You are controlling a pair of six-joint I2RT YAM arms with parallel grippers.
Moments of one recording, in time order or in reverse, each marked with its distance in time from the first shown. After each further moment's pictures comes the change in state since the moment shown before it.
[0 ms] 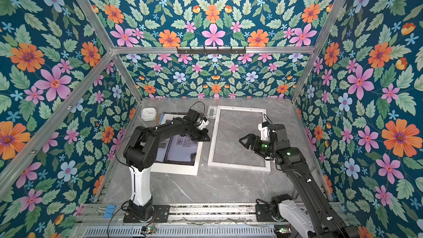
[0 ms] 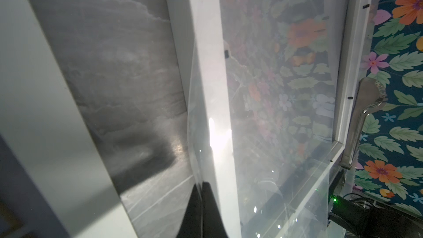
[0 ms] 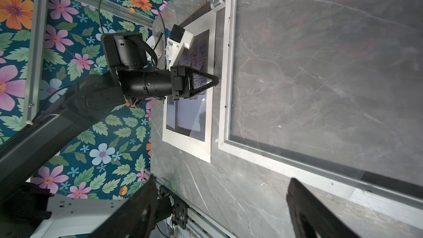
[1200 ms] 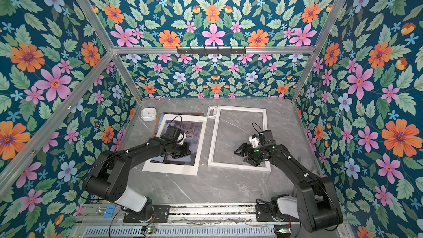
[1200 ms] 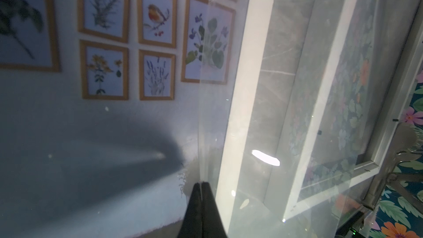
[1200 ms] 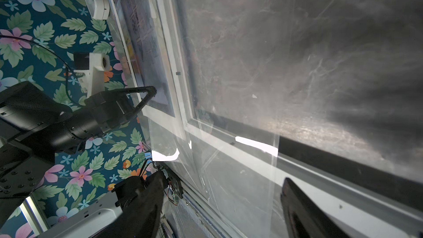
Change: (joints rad) left arm 0.089 -0.476 -0.589 0.138 -0.206 -0.224; right arm -0.003 0.346 -0.177 0.199 -0.163 -0.006
